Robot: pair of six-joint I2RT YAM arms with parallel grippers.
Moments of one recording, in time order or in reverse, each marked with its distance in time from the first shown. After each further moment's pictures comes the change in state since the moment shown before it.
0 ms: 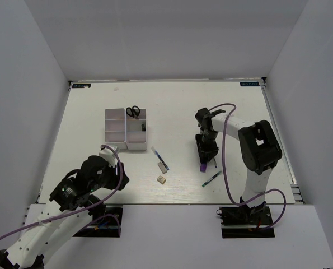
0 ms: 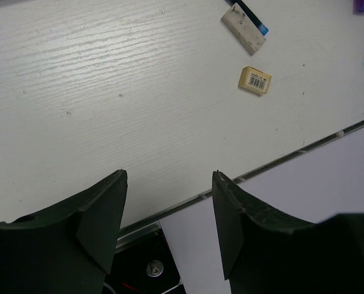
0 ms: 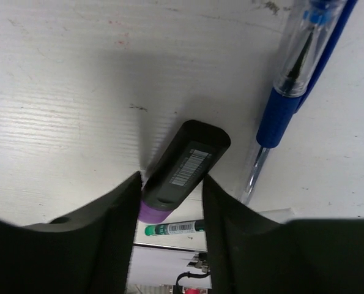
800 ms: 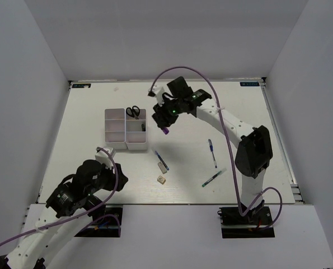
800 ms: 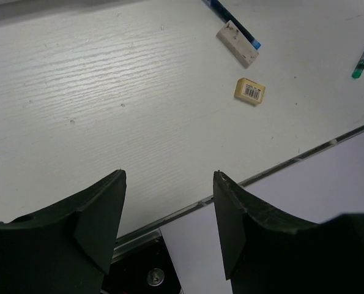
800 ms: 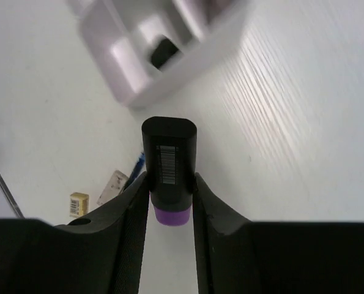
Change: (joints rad) left arm 0.000 -0.096 -0.021 0.003 -0.013 -0.002; right arm 0.201 0.023 0.527 0.191 -0.294 -0.504
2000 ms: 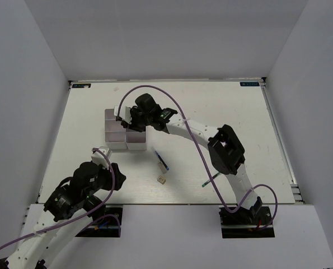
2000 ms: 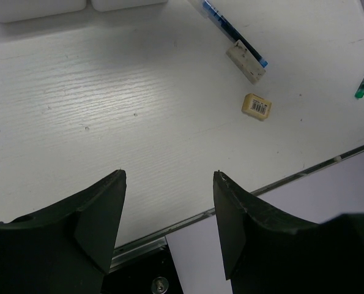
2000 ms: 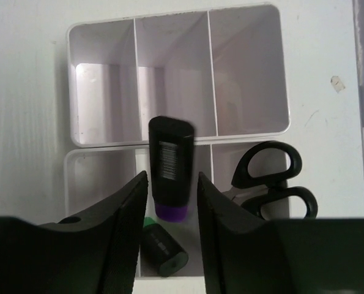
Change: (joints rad) left arm 0.000 -0.057 -0.006 -0.001 -0.063 -0.014; right arm 0.244 0.255 0.091 0.487 0.081 -0.505
